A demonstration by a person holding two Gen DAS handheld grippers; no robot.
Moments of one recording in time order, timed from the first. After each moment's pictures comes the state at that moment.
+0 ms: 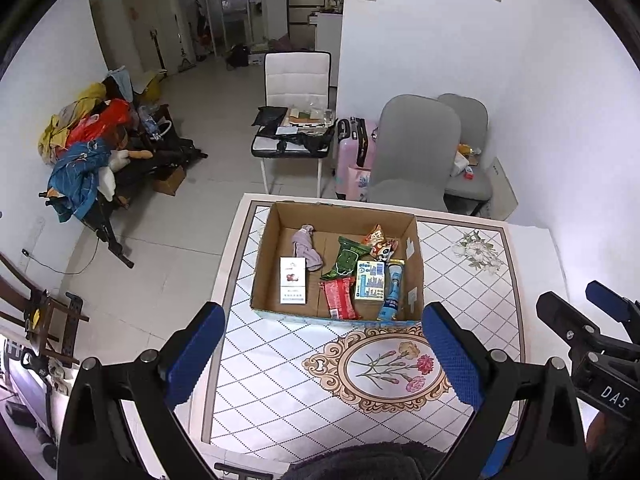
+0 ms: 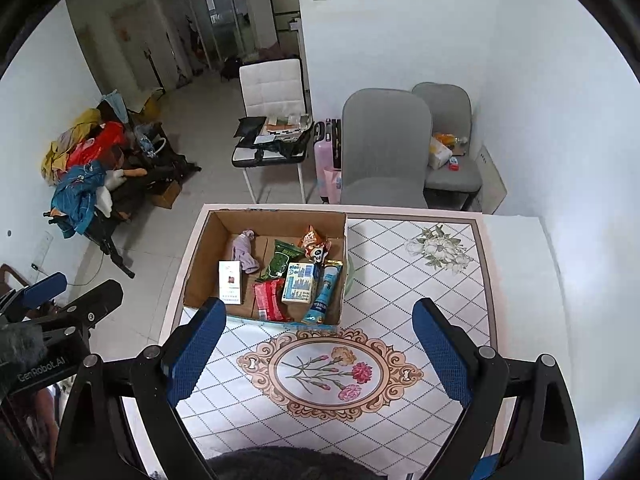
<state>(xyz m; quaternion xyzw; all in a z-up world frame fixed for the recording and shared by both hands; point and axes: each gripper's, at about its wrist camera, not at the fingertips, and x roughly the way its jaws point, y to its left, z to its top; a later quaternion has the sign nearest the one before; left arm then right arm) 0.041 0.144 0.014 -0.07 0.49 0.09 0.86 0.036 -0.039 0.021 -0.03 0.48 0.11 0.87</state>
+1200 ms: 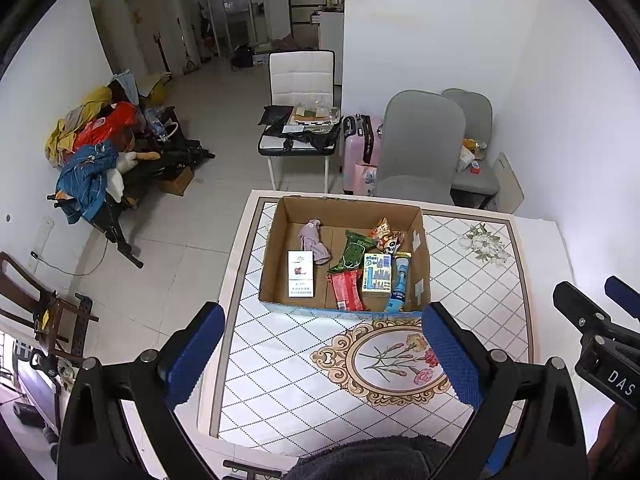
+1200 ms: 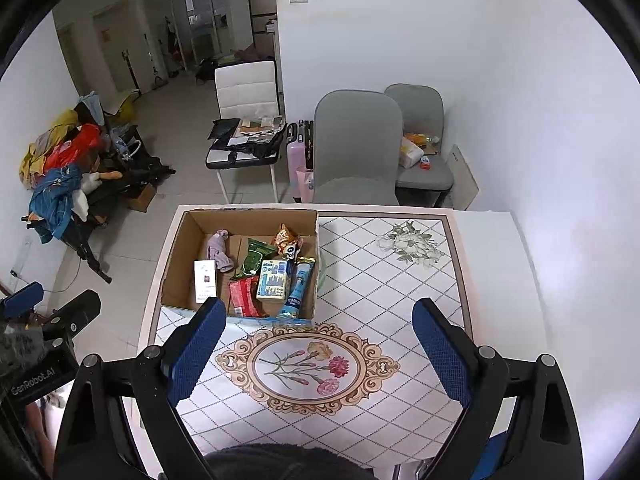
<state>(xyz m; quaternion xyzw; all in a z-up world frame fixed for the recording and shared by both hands) 0.027 0.140 0.014 -0.06 0.50 0.10 0.86 0.024 -0.046 0.026 -0.05 0.48 0.05 0.87</state>
